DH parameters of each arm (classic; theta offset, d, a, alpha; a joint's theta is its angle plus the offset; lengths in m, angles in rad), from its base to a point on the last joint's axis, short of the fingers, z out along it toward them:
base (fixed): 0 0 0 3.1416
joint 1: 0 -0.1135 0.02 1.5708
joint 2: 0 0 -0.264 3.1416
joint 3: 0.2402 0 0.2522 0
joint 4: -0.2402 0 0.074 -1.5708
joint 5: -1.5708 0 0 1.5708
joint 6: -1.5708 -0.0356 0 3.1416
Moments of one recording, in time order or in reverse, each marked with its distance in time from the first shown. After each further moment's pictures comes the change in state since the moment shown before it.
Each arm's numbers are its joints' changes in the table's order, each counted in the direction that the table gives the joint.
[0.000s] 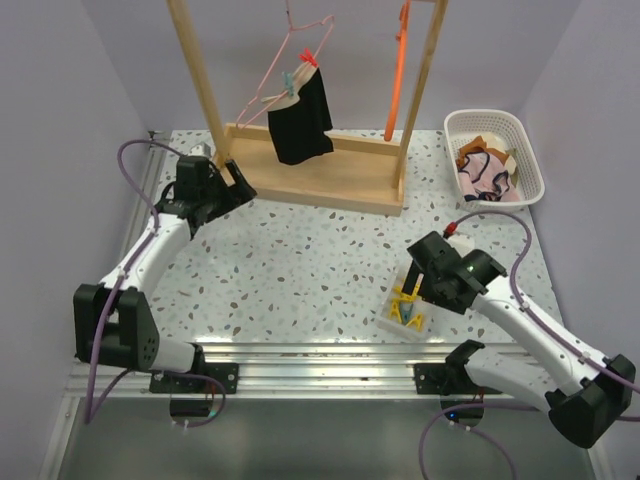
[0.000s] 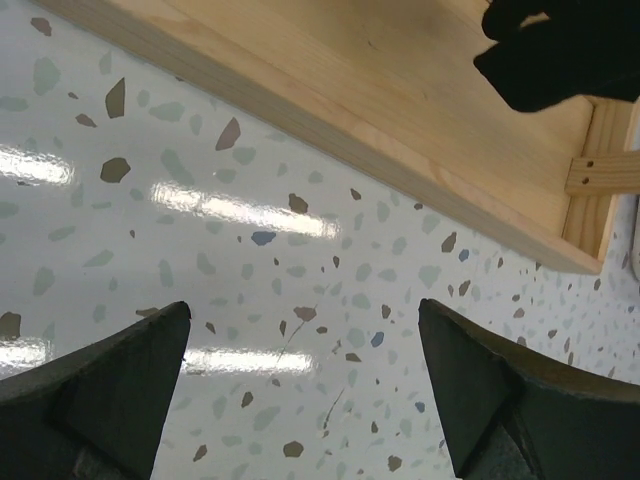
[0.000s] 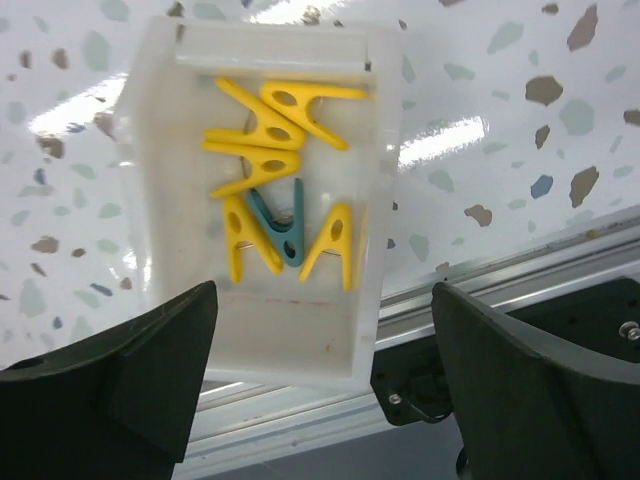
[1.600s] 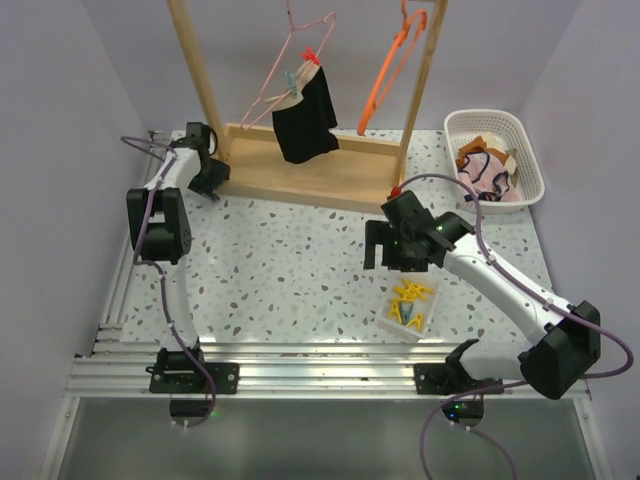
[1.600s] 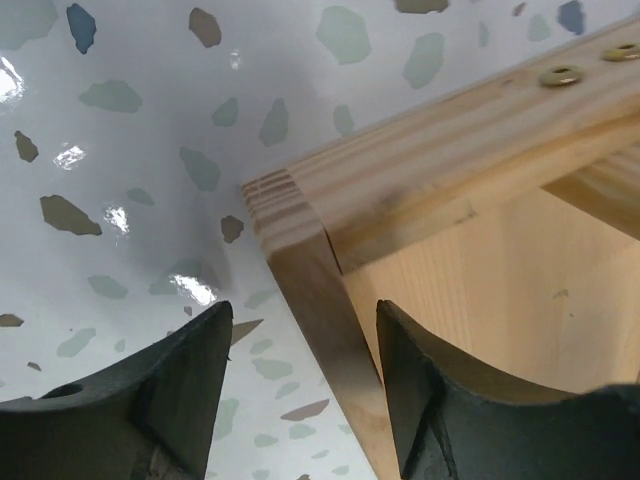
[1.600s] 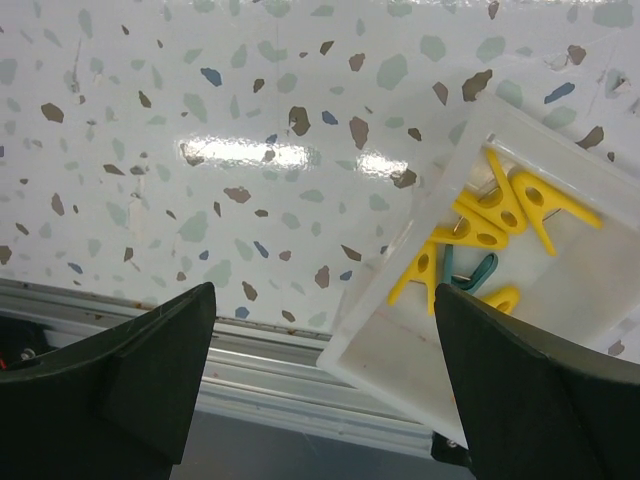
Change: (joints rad) left arm -0.169 0.906 0.871 -0.454 0.212 0.550; right arm 0.003 0.297 0.284 0.222 0.299 0.340
